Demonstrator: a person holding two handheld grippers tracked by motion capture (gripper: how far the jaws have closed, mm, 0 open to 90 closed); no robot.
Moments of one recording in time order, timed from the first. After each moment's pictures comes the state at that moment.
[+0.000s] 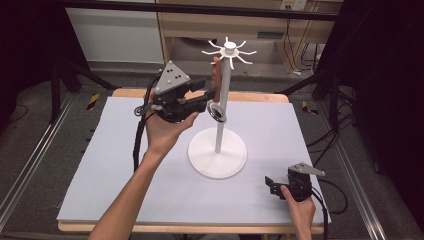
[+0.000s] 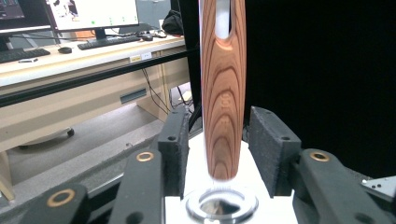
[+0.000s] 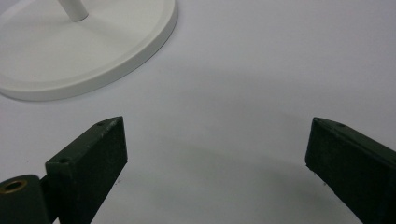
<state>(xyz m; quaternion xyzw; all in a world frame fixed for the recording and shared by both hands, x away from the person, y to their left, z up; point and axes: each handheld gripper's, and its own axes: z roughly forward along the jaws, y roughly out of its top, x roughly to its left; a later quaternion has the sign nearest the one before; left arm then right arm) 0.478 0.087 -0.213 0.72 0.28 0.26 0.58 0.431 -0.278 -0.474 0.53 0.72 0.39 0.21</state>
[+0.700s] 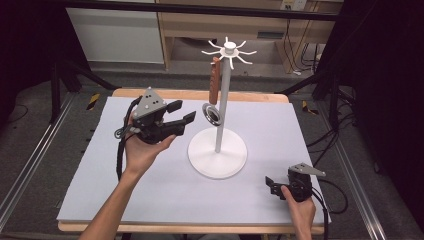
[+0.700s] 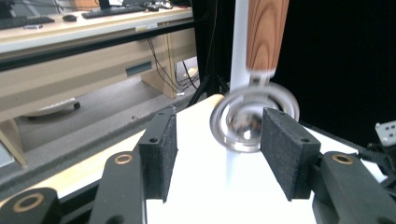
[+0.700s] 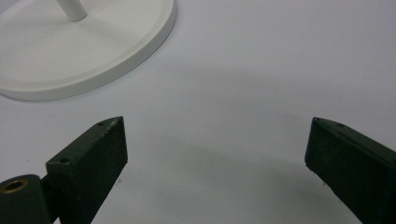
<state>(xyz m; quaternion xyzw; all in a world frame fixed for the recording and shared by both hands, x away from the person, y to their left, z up) 0.467 0.136 -0.268 0.74 0.29 0.26 0.55 0.430 -0.279 -0.475 0.54 0.72 0.39 0.21</state>
